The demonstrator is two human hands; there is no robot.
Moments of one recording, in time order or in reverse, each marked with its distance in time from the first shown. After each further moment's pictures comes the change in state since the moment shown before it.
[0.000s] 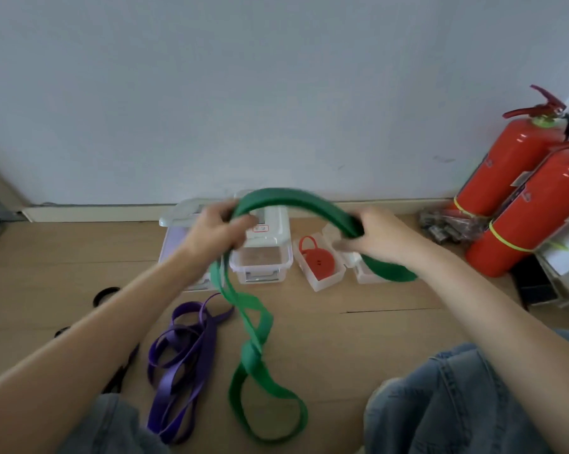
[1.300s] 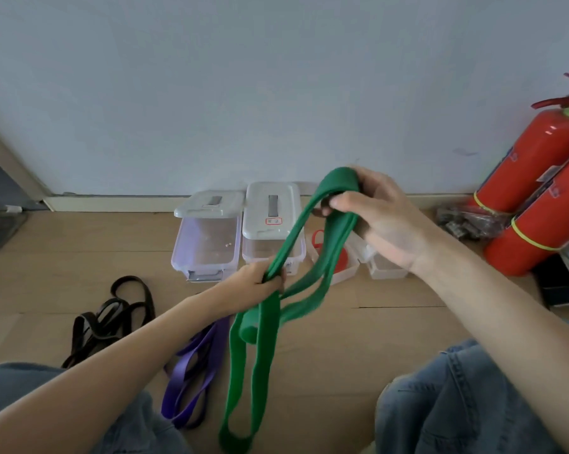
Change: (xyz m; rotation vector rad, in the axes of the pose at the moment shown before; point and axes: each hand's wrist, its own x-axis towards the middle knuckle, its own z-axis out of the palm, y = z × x) left_hand -0.027 -0.050 0.032 0.394 -0.403 -0.021; right_hand -0.009 -0.037 0.007 1.096 -0.076 -0.334
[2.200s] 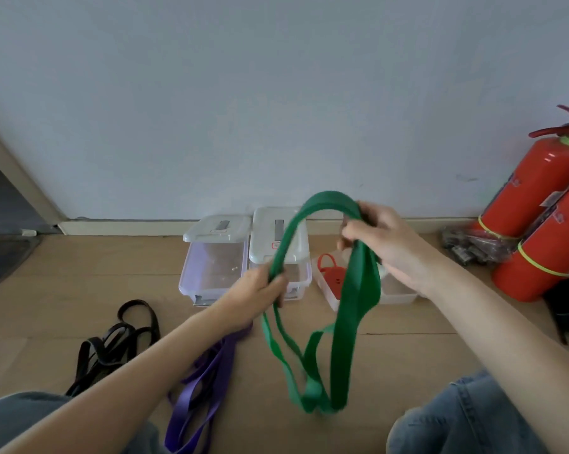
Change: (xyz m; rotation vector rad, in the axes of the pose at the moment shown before) left_hand 0.007 0.008 -0.016 -0.187 0.249 -0.009; right_hand 0.006 -0.002 -0.008 -0.267 0.120 0.115
